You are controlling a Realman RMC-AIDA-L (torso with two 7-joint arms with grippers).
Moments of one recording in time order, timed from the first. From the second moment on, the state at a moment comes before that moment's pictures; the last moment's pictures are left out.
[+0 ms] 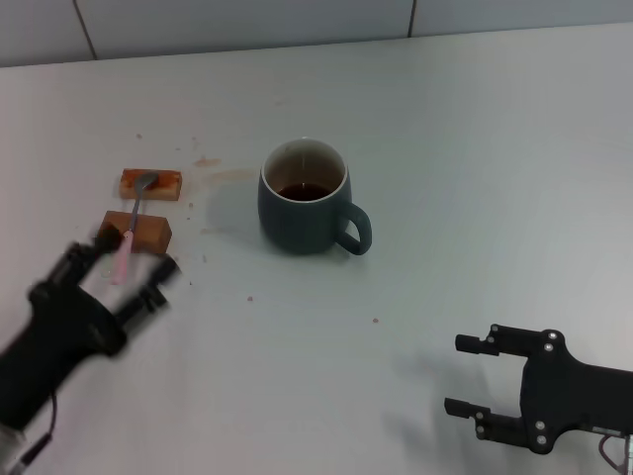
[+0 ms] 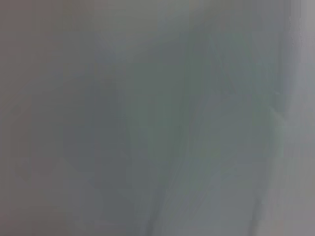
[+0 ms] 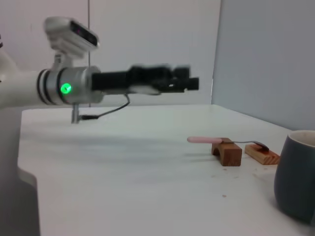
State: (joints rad) left arm -0.23 -2.07 0.59 -0.06 1.46 1.72 -0.56; right arm 0.30 2.08 -0.53 -0.37 -2.14 -1.68 0.55
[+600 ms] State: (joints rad) left arm -0.22 -2.07 0.32 -0.11 1.46 1.64 -1.49; right arm 0.31 2.08 -0.53 -0.37 -2.14 -1.68 0.55
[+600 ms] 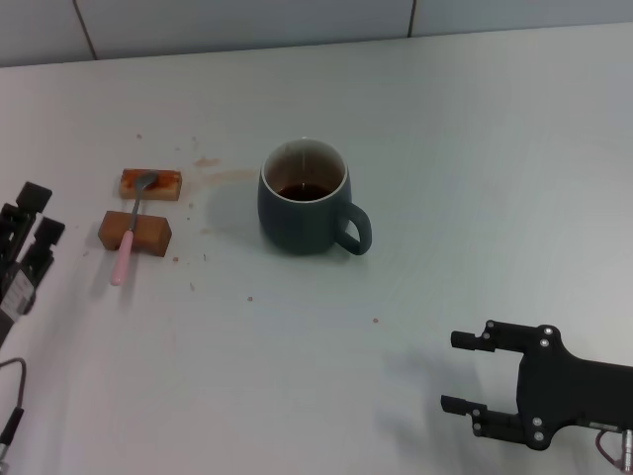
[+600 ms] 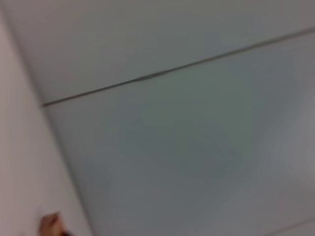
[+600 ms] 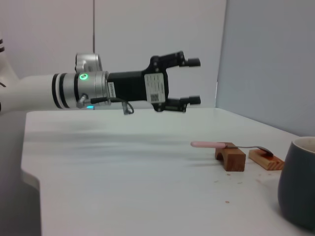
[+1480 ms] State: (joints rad) left arm -0.22 -2.07 0.32 -0.20 1.46 1.44 -1.56; right arm 0.32 2.07 -0.53 -0.40 -2.15 -1.69 0.58
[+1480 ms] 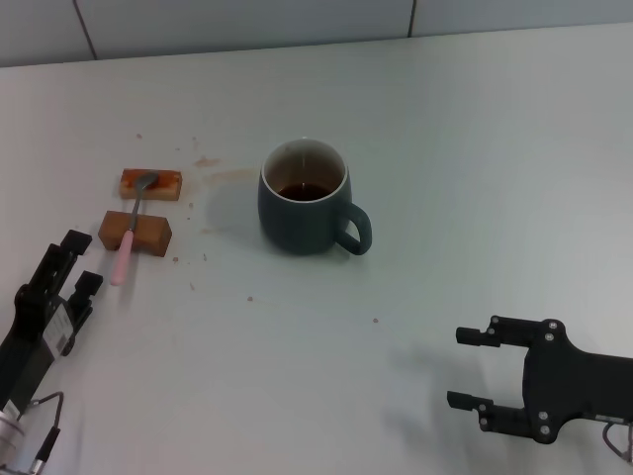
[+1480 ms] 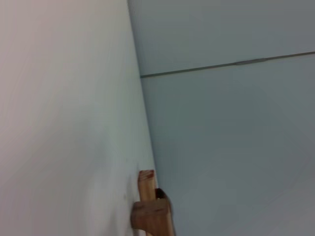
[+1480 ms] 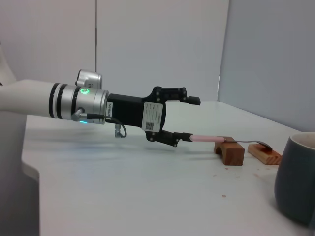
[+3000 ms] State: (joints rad) left arm -0.31 -2.07 0.28 -0.26 1.46 1.32 -1.62; right arm 0.37 2.08 -0.54 -0.41 -2.16 -1.68 0.62
